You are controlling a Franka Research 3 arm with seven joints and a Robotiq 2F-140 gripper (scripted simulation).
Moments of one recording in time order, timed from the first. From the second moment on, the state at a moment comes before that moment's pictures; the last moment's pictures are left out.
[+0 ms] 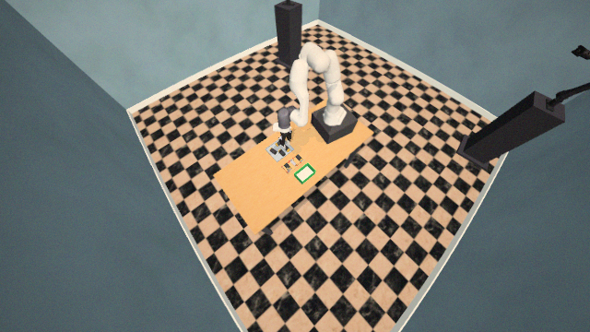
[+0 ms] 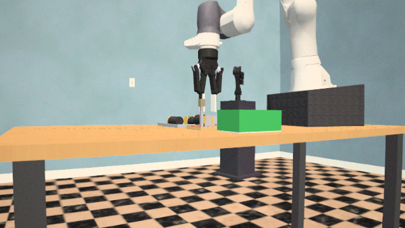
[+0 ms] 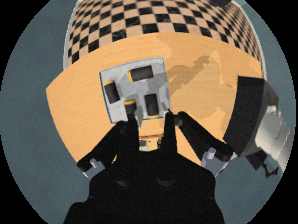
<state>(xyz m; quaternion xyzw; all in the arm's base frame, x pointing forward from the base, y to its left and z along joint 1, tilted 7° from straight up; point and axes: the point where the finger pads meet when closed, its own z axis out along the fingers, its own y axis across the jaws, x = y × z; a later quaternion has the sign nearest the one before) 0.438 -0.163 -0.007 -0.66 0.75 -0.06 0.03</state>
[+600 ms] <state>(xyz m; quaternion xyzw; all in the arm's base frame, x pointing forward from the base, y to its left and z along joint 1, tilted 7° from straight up) 0.440 -0.164 -0.042 -0.67 0.74 -0.05 0.03</state>
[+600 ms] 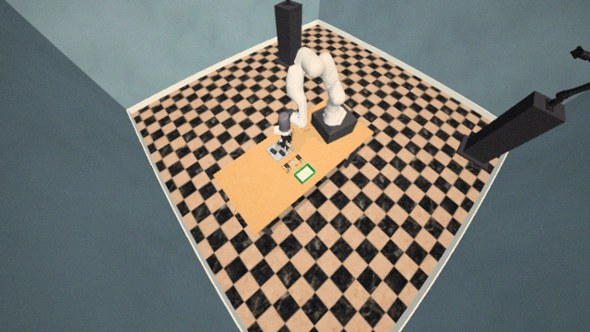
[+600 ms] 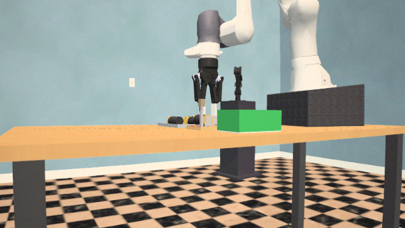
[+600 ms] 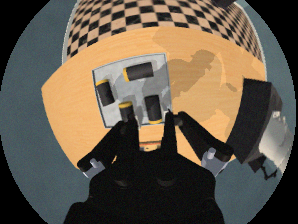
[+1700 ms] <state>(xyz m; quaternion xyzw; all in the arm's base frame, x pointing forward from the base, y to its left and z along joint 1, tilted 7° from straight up) 0.443 -0.164 -0.050 -0.66 0.75 -0.06 0.03</state>
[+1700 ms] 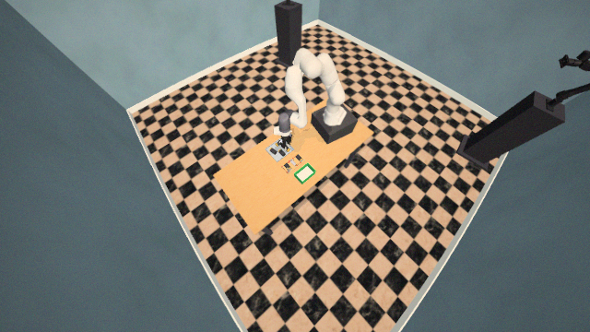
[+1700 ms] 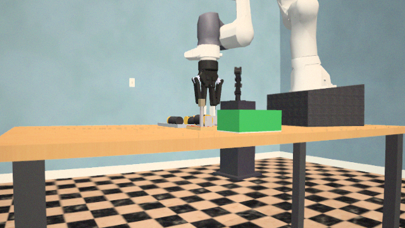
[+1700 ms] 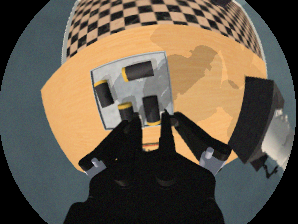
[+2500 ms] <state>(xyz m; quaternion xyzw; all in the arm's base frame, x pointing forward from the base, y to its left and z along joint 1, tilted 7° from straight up) 0.444 -0.163 -0.019 -0.65 0.76 -0.06 0.04</state>
